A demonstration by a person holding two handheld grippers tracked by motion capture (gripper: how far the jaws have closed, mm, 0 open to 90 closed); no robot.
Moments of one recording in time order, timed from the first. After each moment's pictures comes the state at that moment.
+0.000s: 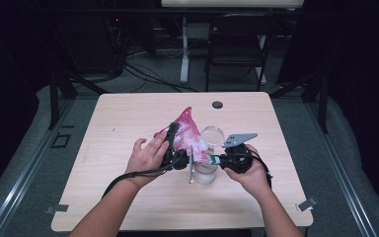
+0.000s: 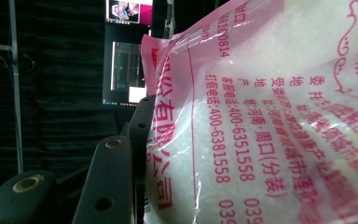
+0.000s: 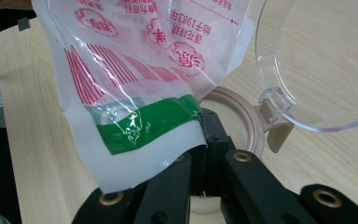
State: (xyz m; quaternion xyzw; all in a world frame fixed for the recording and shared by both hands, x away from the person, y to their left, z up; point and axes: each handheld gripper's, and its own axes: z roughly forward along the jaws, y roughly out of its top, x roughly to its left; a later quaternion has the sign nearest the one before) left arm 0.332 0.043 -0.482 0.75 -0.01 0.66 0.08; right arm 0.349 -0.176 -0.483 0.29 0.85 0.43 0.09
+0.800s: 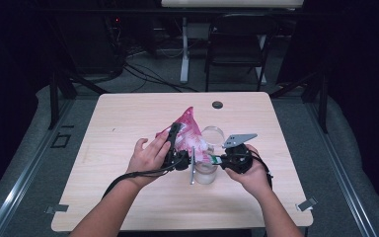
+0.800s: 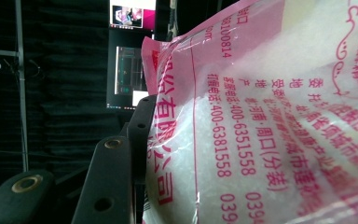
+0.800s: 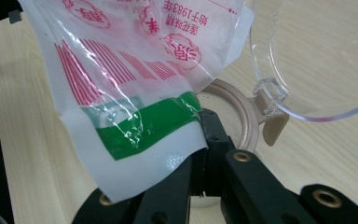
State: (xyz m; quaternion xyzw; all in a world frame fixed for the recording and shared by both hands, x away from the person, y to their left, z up) left arm 0.331 0.039 -0.482 0.74 -0.02 0.66 0.09; right arm 0.351 -0.177 -0.487 0.30 0.85 0.42 0.09
